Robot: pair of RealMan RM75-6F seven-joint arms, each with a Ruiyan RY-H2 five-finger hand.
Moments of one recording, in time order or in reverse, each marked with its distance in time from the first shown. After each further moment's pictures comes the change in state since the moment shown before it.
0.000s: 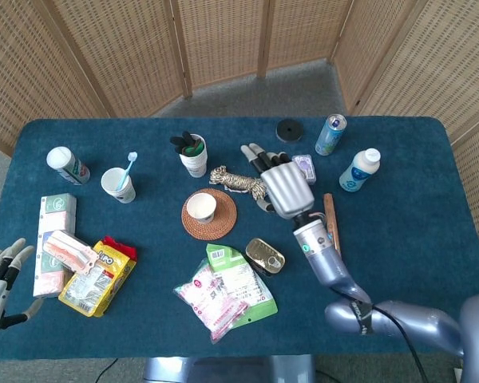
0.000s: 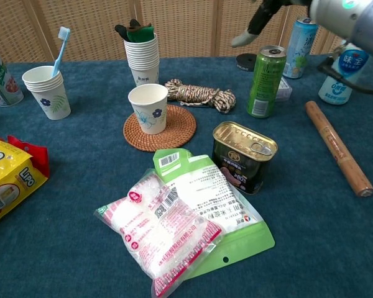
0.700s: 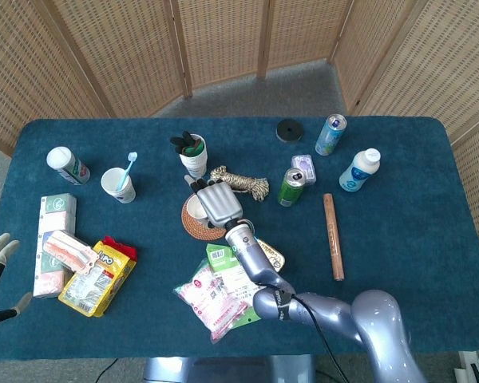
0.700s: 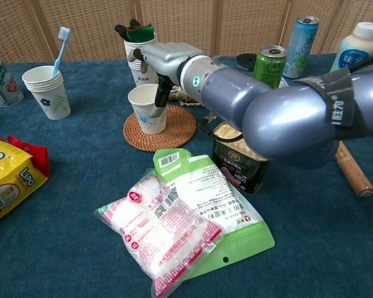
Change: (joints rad) left arm 0.007 0.015 -0.027 0.008 -0.040 0.022 -0.025; right arm 0.290 -0.485 0.106 0.525 0.224 -0.297 -0.051
